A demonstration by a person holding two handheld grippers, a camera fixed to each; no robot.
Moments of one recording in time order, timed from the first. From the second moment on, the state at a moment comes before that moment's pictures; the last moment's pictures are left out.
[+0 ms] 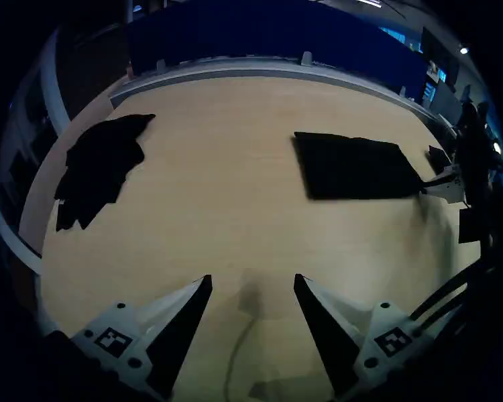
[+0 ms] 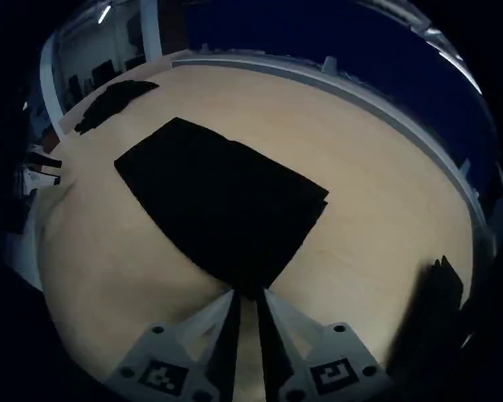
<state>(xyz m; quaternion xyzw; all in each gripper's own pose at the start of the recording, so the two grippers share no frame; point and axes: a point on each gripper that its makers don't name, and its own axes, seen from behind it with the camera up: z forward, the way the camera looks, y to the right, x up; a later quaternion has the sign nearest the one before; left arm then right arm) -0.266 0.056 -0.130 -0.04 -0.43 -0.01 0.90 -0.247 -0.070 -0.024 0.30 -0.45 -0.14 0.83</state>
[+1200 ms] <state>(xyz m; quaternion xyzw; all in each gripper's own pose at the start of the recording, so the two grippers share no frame) -0.244 0.069 -0.122 -0.05 -0.40 -0.05 0.92 -0.152 -0.133 0.027 0.34 -0.35 -0.22 0.84</state>
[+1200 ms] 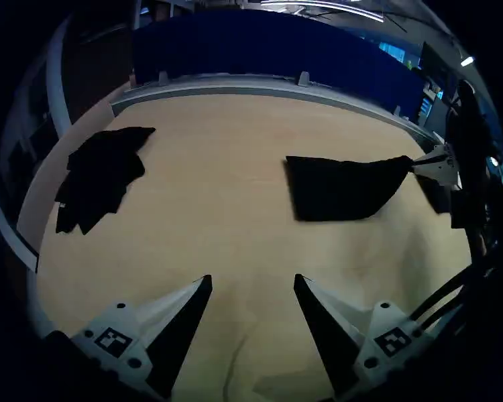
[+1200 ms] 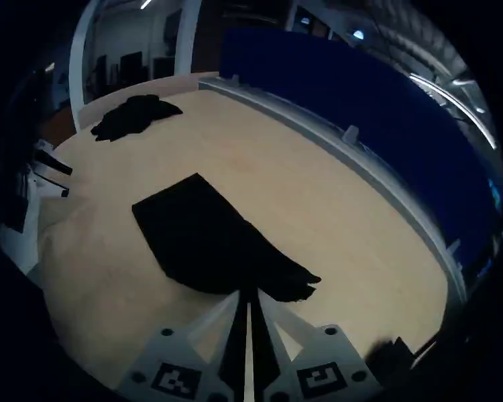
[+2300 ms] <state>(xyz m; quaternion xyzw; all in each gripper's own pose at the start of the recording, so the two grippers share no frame) -0.245 0.052 -0.155 0.00 -0.37 -0.09 0.92 -0.185 -0.322 0.023 0.48 -0.31 -0.31 0.76</state>
